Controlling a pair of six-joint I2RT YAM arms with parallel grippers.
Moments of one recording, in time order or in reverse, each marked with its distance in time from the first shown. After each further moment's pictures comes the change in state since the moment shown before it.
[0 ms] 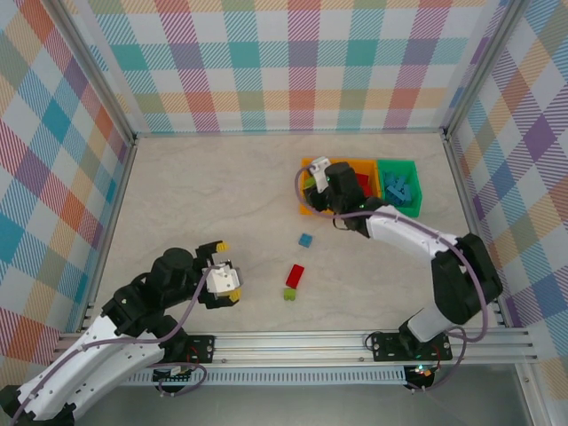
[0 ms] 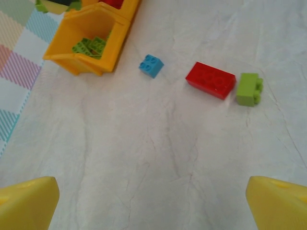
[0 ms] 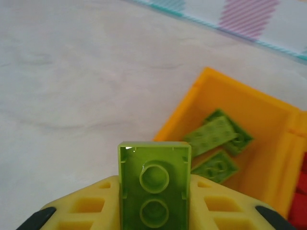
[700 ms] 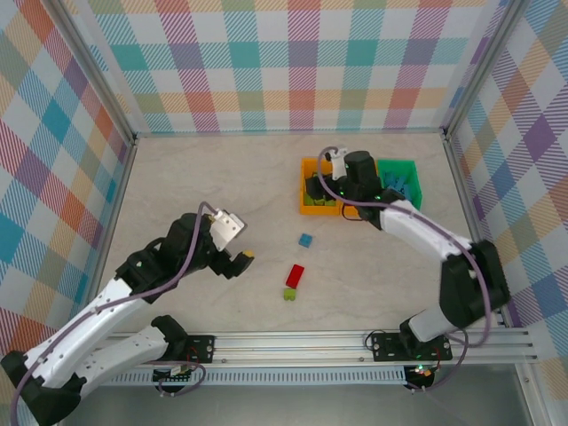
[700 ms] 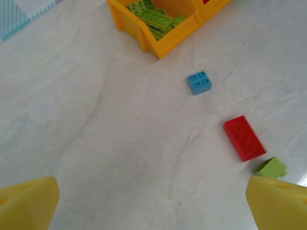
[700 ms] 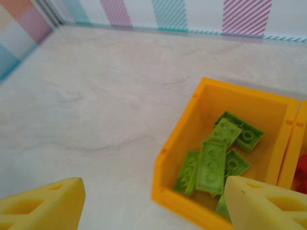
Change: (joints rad) left arm 0.019 0.401 0.311 -0.025 -0.140 -0.634; right arm -0.087 -0.201 -0.061 -0.051 -0.225 0.203
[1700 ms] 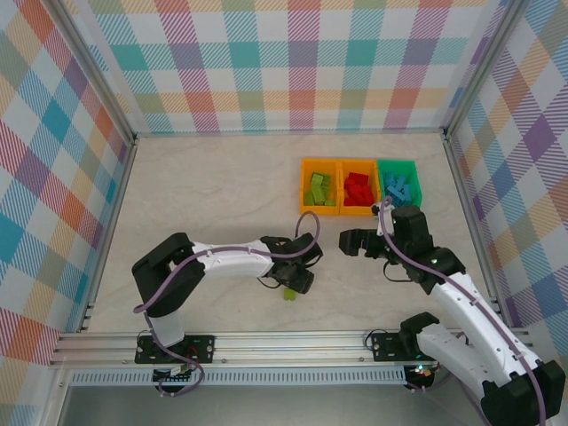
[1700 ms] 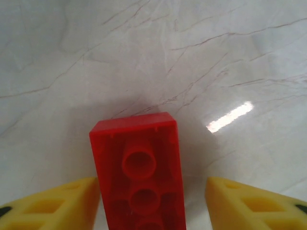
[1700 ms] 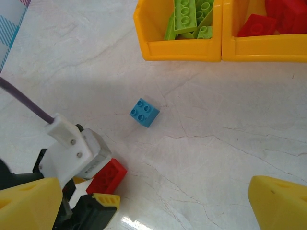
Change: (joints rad) left arm -0.340 0.923 0.198 0.134 -0.005 -0.594; right arm -0.090 -0.579 -0.327 -0.460 -0.092 0.181
